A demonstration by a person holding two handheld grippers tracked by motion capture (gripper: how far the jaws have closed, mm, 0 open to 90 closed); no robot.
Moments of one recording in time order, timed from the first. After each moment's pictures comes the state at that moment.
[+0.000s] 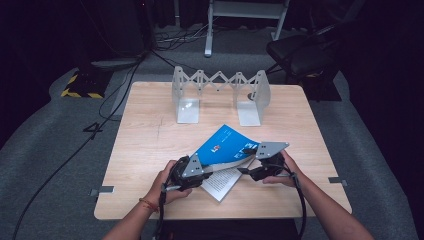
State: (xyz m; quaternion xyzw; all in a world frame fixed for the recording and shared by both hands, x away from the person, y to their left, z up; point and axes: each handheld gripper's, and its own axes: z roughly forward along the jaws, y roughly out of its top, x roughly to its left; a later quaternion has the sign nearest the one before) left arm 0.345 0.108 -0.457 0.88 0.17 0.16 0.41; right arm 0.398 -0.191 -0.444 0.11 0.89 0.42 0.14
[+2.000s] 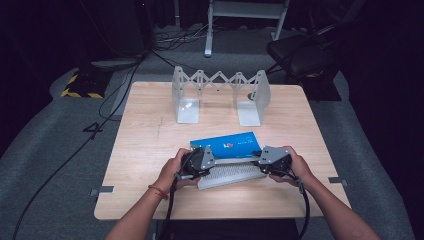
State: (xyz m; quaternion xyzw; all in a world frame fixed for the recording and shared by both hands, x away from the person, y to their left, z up) left arm 0.377 0.076 -0.455 0.91 0.15 0.22 0.33; right arm 0.393 -0.210 -0.442 0.08 0.91 0.32 0.25
